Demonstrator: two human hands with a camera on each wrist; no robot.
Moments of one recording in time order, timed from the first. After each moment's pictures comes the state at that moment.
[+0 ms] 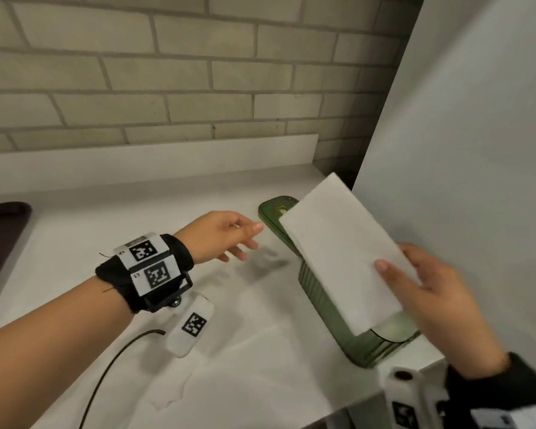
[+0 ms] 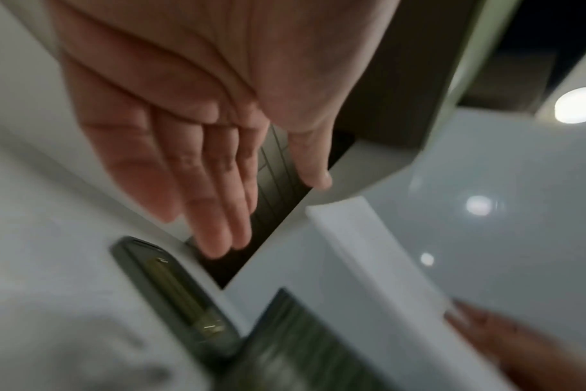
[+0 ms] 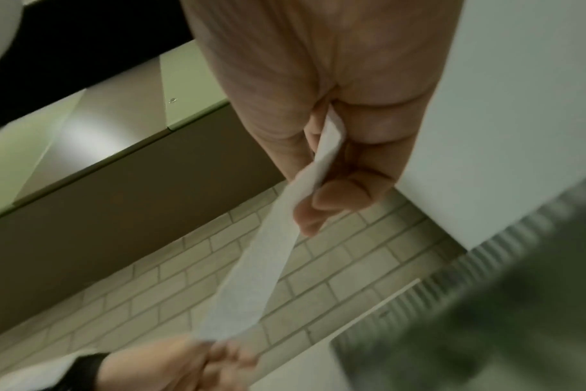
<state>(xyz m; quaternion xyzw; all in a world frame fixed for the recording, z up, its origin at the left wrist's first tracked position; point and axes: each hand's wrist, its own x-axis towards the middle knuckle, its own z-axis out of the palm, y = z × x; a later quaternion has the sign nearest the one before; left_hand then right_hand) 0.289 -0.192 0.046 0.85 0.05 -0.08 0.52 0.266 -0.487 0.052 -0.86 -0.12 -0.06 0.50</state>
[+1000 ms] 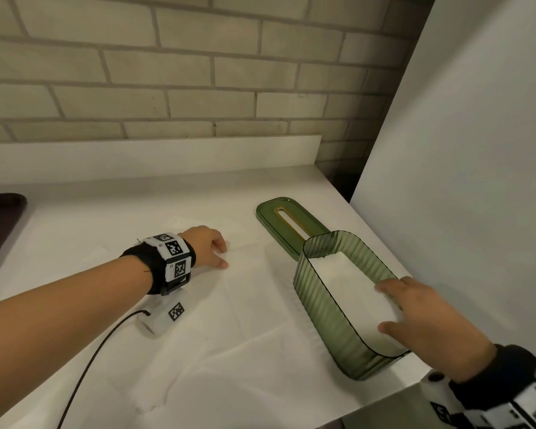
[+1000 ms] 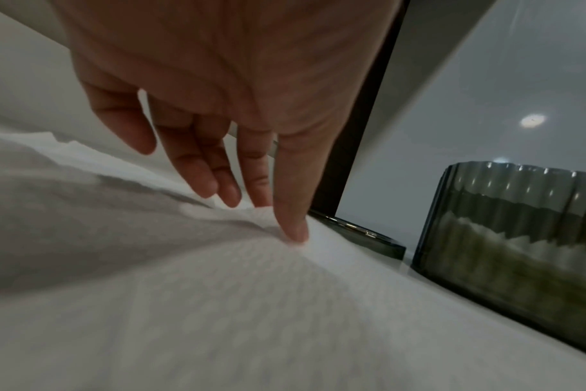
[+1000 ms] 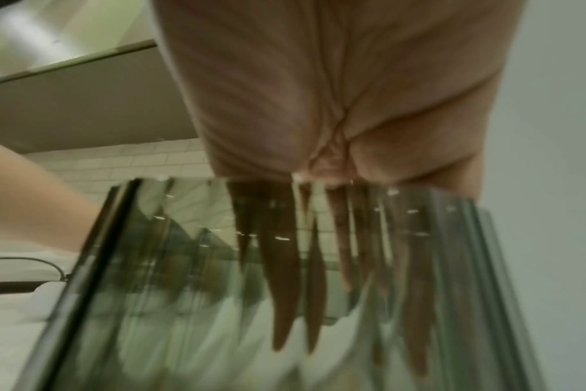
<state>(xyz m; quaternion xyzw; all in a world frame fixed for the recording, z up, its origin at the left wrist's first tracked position) 0.338 -0.159 -0.020 0.97 0.10 -0.14 0.18 0.295 -0.515 0.033 -0.98 -0.17 0.10 0.07</state>
